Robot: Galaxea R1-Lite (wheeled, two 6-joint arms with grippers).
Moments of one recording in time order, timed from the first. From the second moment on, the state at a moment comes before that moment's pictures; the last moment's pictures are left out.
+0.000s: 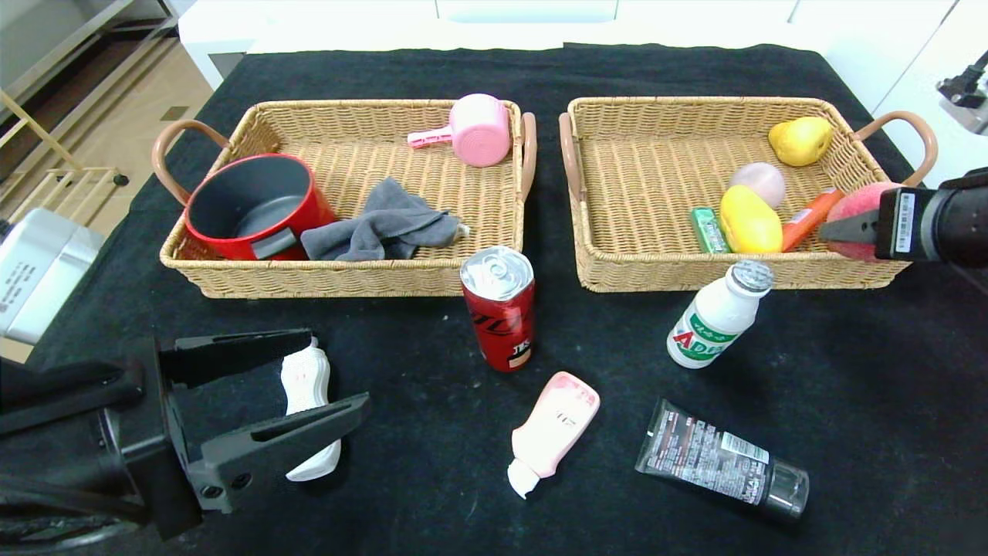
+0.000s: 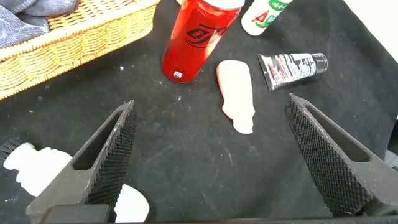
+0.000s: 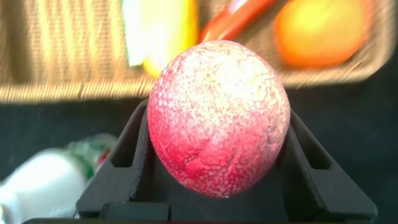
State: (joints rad) left arm -0.39 1.10 -0.61 -0.34 -0.41 0.00; right arm 0.20 1.51 -1.40 0.33 -0.18 0.18
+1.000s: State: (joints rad) left arm -0.38 1.10 -0.61 -0.35 -0.41 0.00; right arm 0.10 1.72 -1.62 0.25 -0.18 0.18
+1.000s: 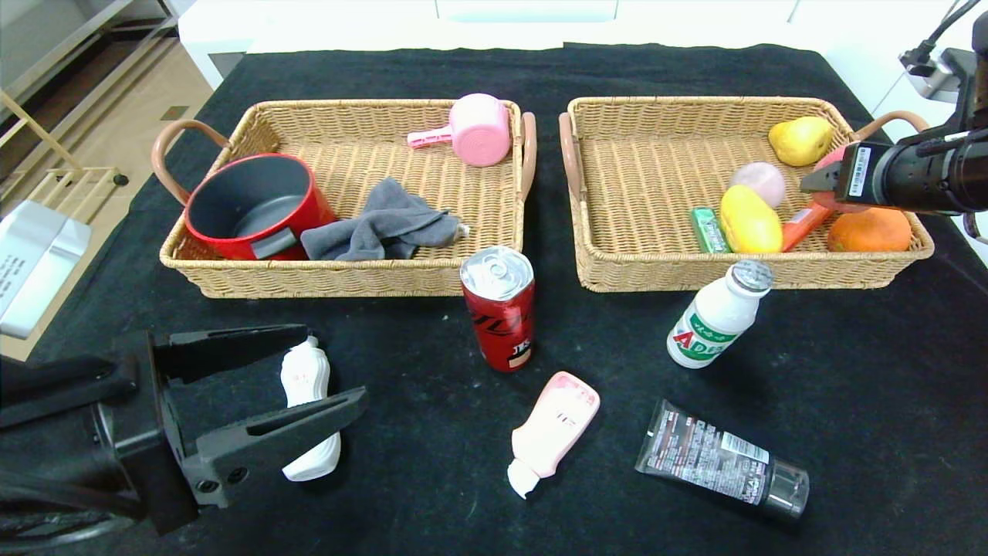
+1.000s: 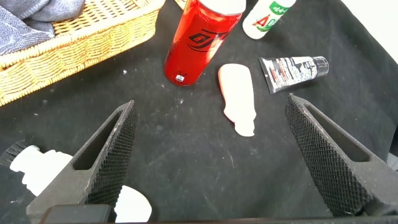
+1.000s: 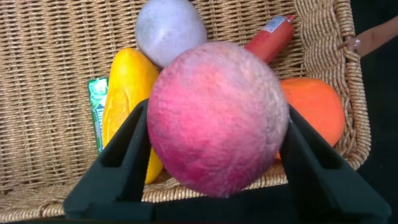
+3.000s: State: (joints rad) left arm -0.37 1.09 -0.61 -0.34 -0.41 0.02; right arm 0.55 1.10 -0.73 -0.03 -0.06 0.01
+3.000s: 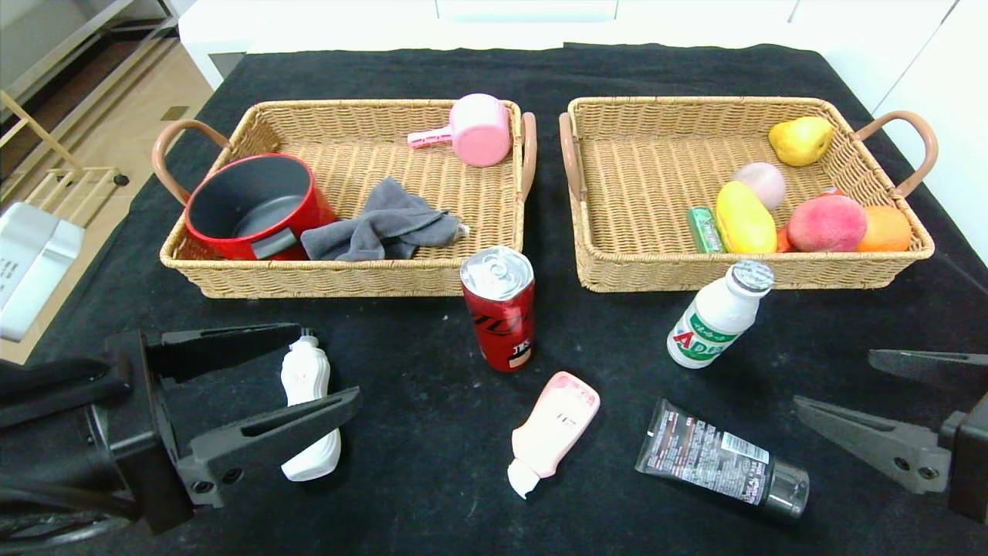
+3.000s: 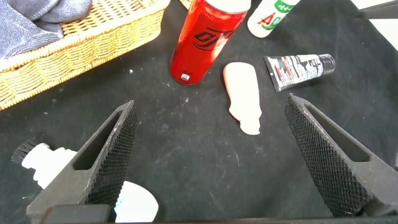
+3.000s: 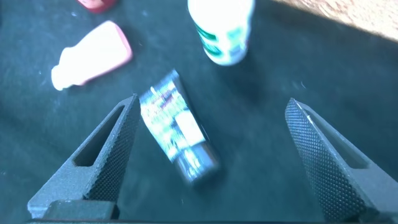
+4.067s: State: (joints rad) left arm -0.37 1.09 -0.61 -0.34 -0.41 0.02; right arm 0.63 1.35 -0.67 -0.43 -0.24 0.02
